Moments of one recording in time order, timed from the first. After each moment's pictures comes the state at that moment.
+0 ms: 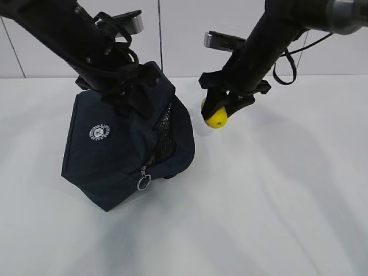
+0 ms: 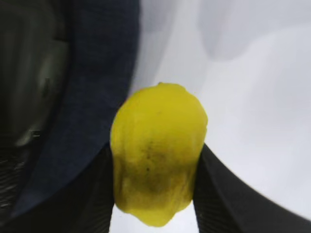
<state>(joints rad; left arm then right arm) -0.49 1.86 -1.50 -0.47 0.92 0.20 0.30 2.21 -1.93 0.43 1.18 -0.25</state>
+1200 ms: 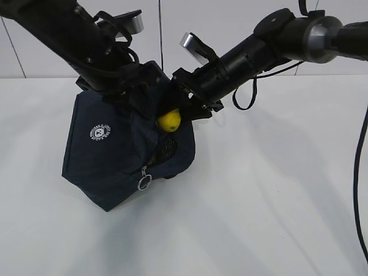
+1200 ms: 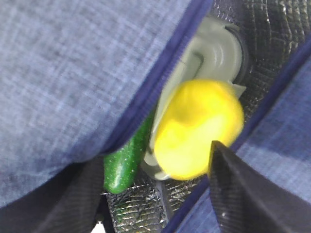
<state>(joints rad) -0.49 1.86 -1.50 -0.48 0.92 0.20 0.30 2.33 -1.93 1.00 1.21 -0.60</state>
